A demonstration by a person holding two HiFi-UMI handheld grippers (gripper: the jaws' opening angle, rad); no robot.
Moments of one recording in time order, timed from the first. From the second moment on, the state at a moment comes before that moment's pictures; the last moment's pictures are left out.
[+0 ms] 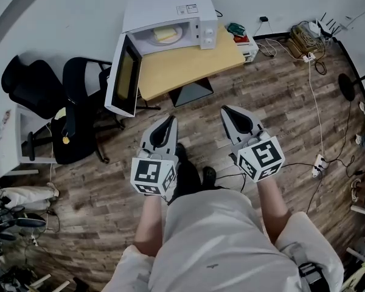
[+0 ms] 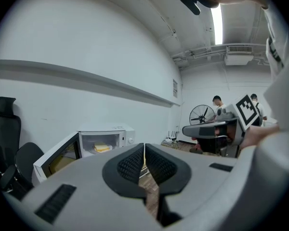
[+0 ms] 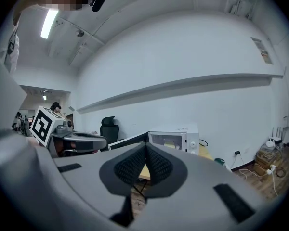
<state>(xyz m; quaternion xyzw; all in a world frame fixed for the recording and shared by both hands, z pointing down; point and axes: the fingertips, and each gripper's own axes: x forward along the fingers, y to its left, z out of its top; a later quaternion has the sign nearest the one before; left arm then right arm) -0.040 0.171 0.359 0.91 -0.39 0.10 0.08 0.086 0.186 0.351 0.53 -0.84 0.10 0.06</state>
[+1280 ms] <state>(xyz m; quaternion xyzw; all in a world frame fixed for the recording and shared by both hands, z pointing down) -0.054 0.011 0.361 0.93 -0.34 0.09 0.07 0.052 0.032 0.352 0.54 -0.83 0.11 0.08</state>
